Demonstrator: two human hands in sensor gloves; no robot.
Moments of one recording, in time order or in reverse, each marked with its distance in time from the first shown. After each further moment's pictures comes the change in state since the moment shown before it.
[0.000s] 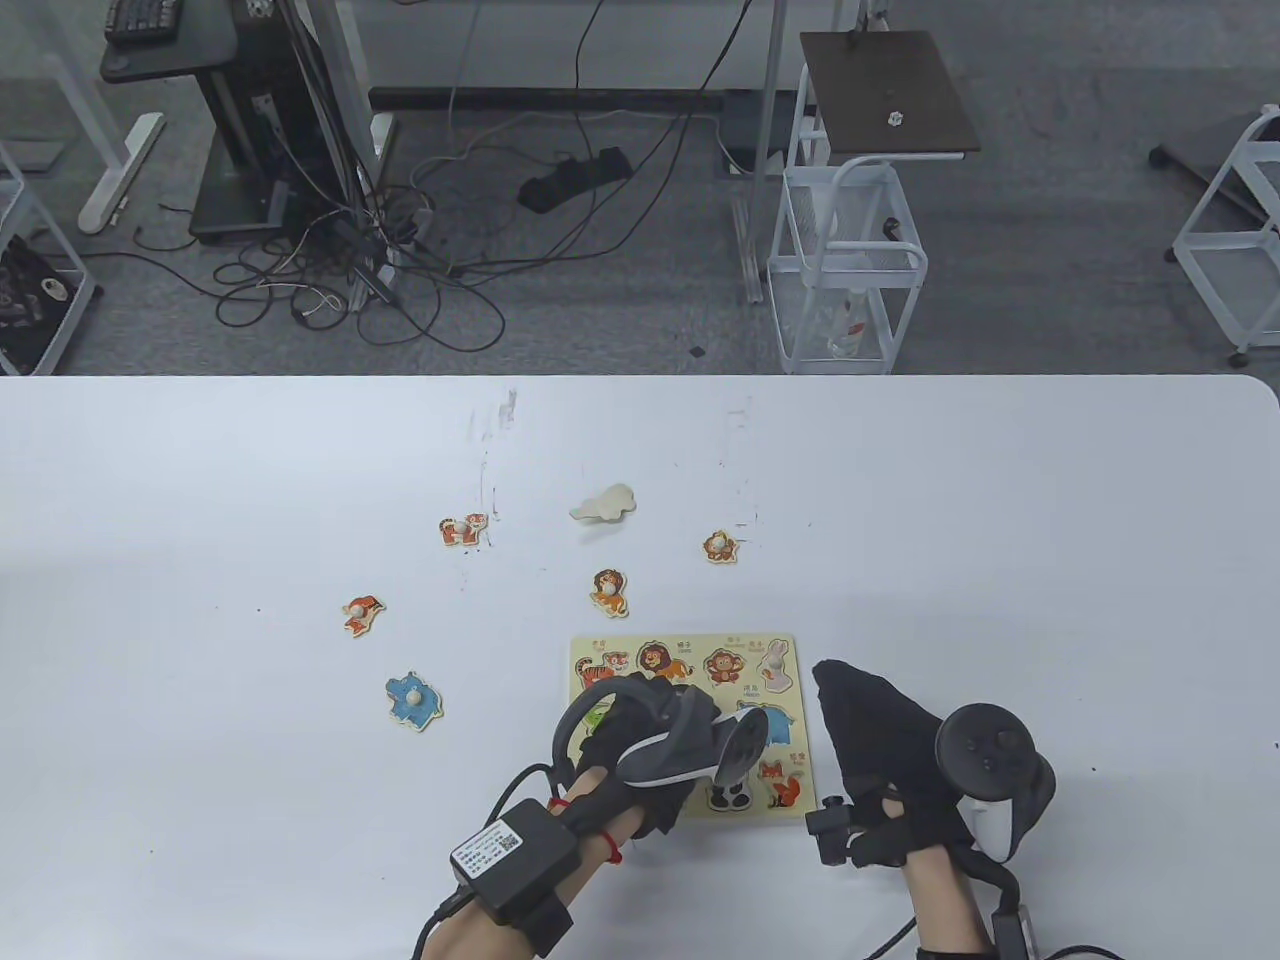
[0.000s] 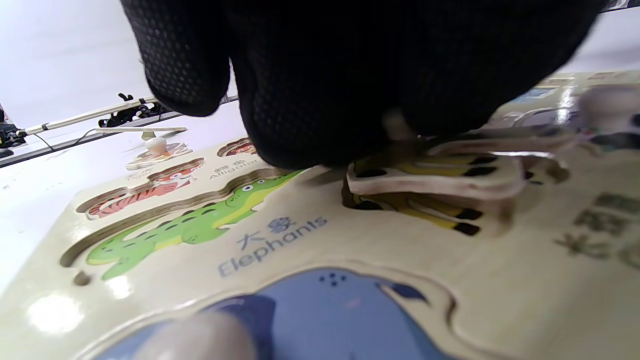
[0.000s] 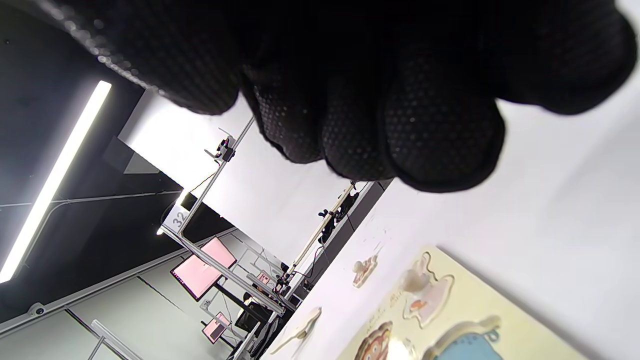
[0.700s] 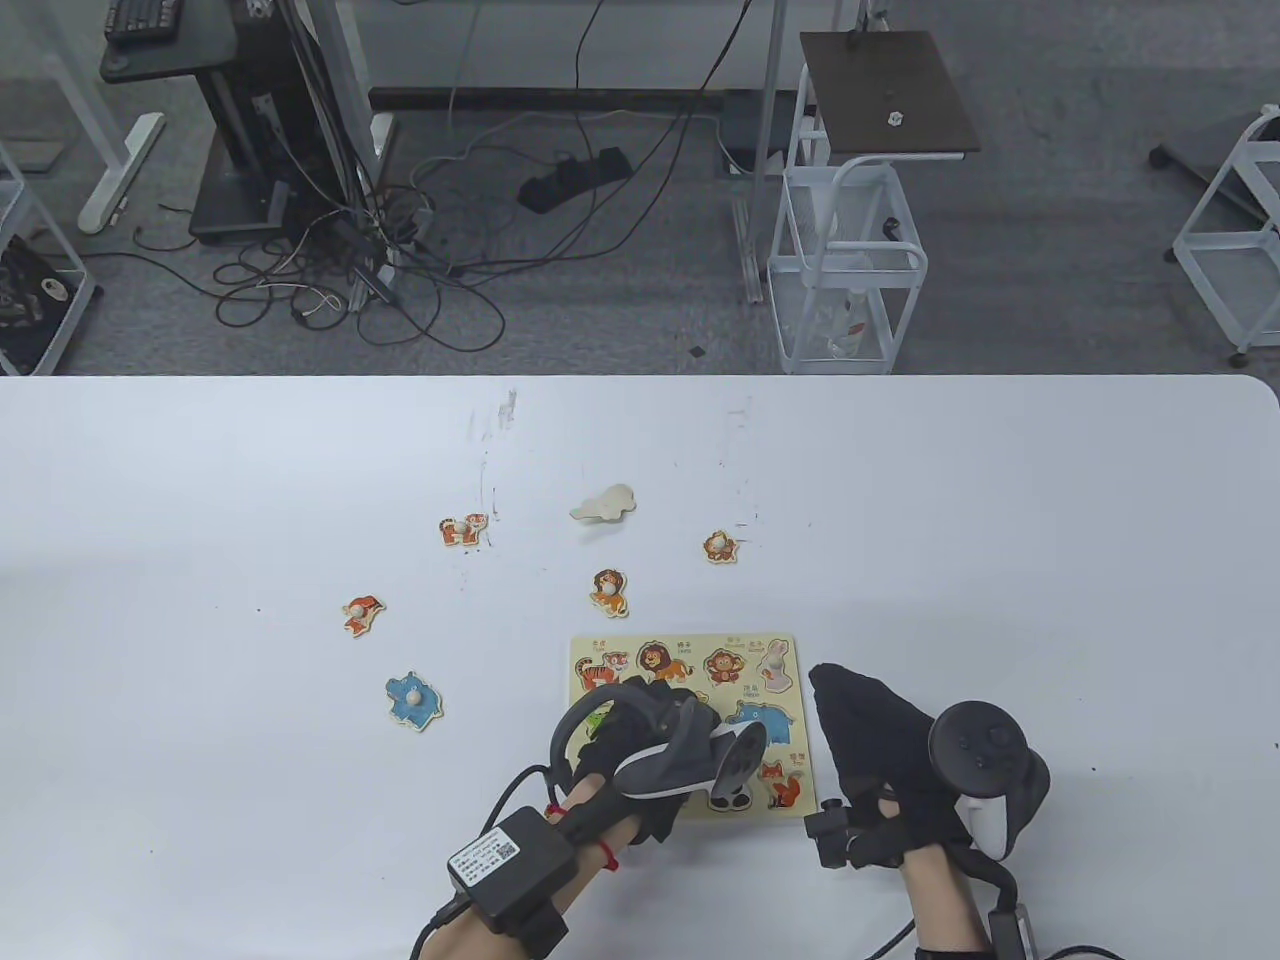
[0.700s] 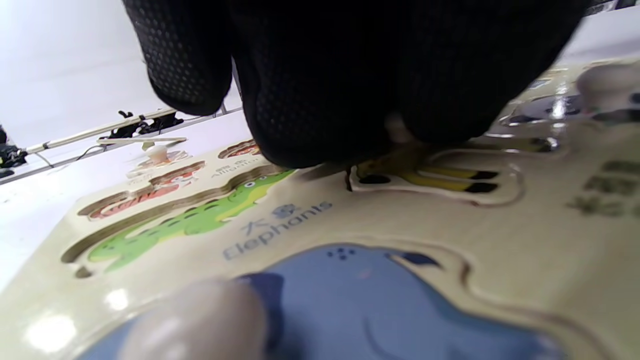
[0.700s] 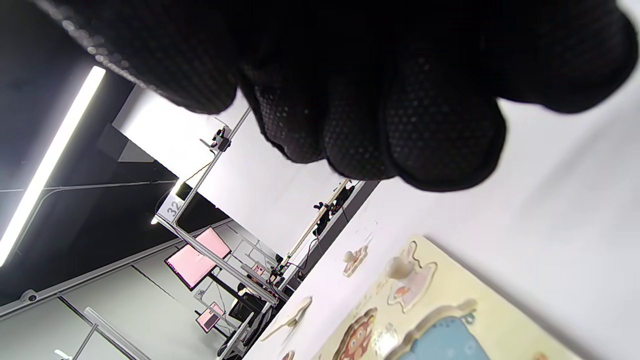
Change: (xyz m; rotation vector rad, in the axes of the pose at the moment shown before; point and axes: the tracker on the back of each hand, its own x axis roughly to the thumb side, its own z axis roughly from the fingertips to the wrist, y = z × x) left_hand 0.001 -0.001 0.004 0.040 -0.001 -0.023; right_hand 0.000 0.003 0.000 0.022 0.006 0.025
